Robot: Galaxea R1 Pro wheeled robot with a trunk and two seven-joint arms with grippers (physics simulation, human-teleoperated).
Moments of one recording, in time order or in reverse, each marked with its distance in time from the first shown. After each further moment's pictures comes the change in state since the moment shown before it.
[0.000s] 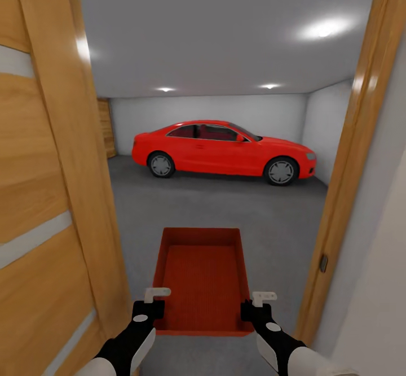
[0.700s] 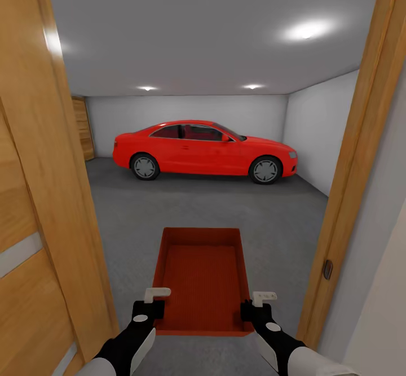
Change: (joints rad) left arm 0.000 0.000 0.000 0.000 0.001 0.000 0.000; right arm 0.000 0.000 0.000 0.000 0.001 0.001 -0.001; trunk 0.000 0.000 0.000
